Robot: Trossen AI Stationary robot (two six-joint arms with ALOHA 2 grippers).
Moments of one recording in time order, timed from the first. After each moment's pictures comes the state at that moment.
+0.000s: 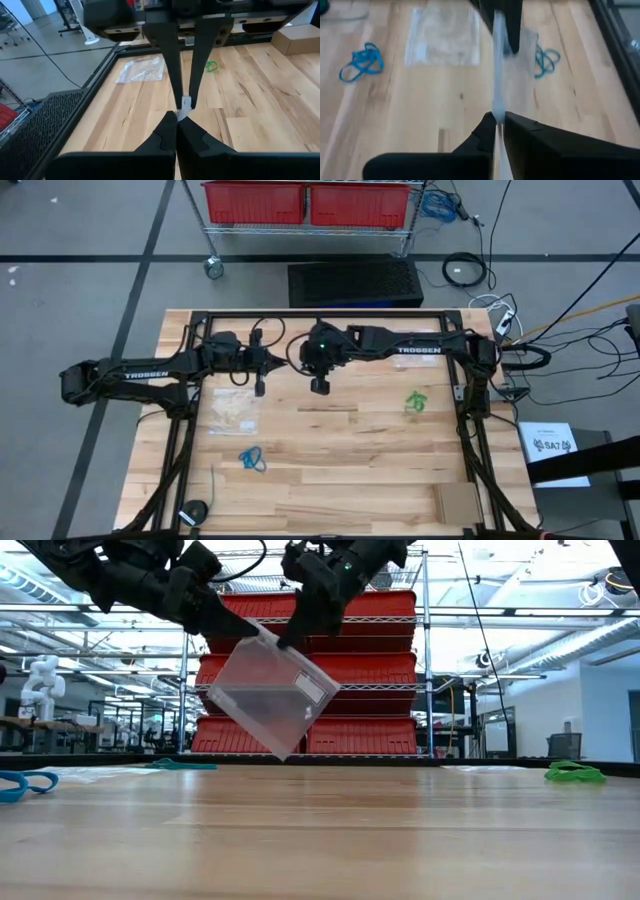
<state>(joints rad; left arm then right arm) 0.35 0.97 0.50 0.23 0.21 0.24 -0.17 1.89 1.65 -0.56 -0.07 -0.09</state>
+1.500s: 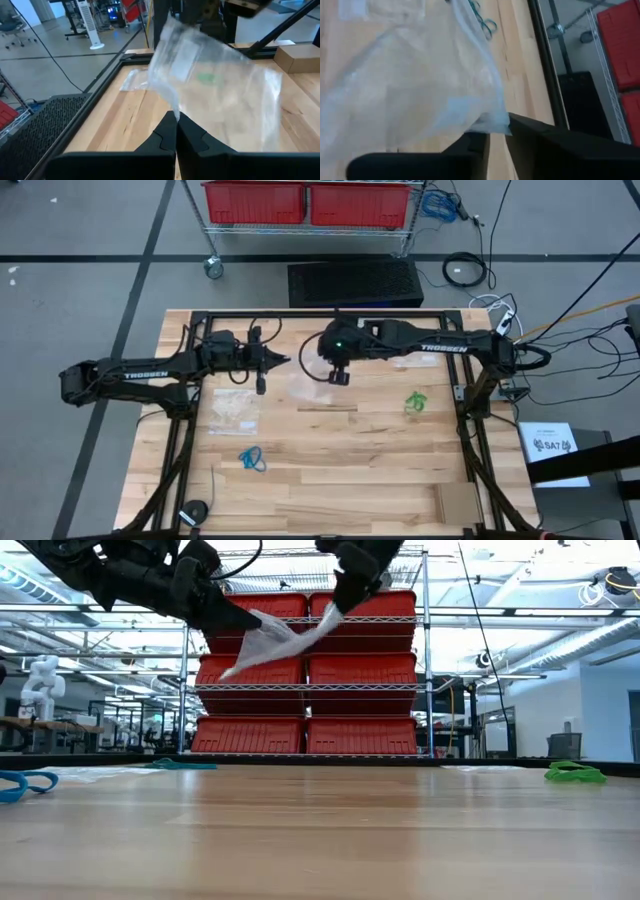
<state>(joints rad) 0.35 0.97 0.50 0.28 0.20 0.18 -0.14 1.74 1.68 -0.83 0.26 -0.16</state>
